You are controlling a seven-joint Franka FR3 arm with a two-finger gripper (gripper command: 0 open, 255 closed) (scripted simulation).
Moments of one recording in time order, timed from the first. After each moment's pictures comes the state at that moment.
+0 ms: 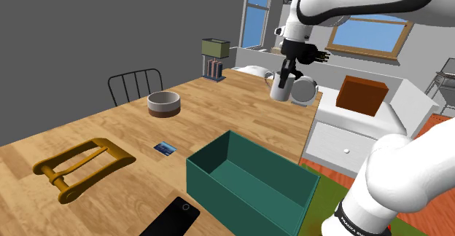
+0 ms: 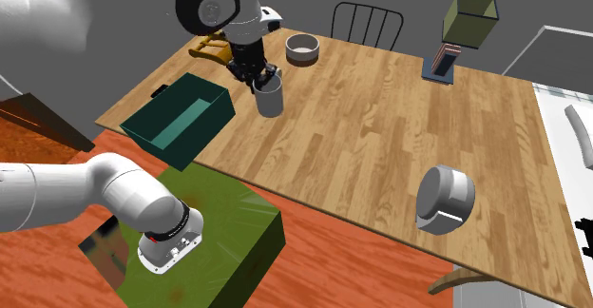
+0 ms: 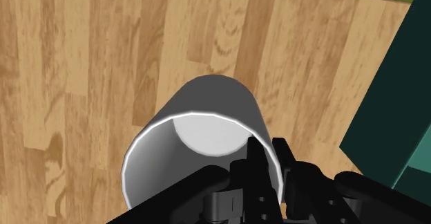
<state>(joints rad) 0.03 -0.54 -0.20 -2.24 -0.08 1.73 -0.52</state>
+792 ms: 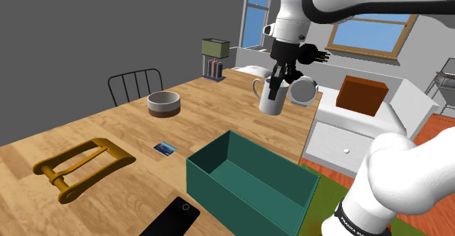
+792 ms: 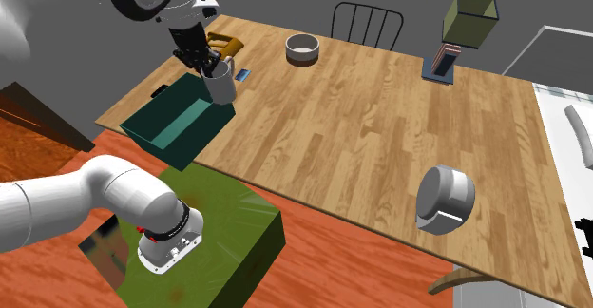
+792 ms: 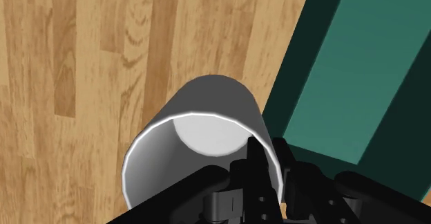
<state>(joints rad) 0.12 -0.69 0.04 -2.33 0.03 1.68 -0.24</state>
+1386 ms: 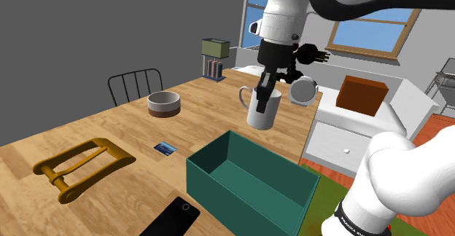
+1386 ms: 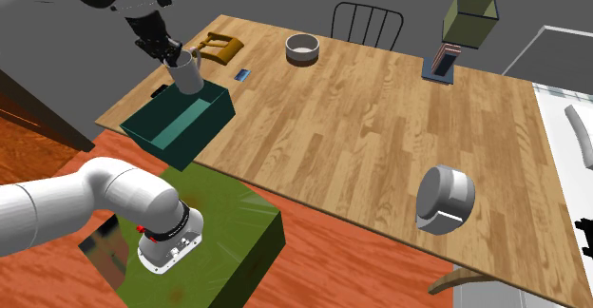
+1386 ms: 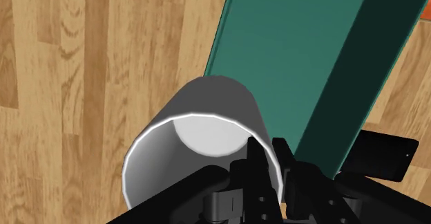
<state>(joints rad) 0.19 -0.69 0.23 -2.30 0.14 1.66 -0.02</state>
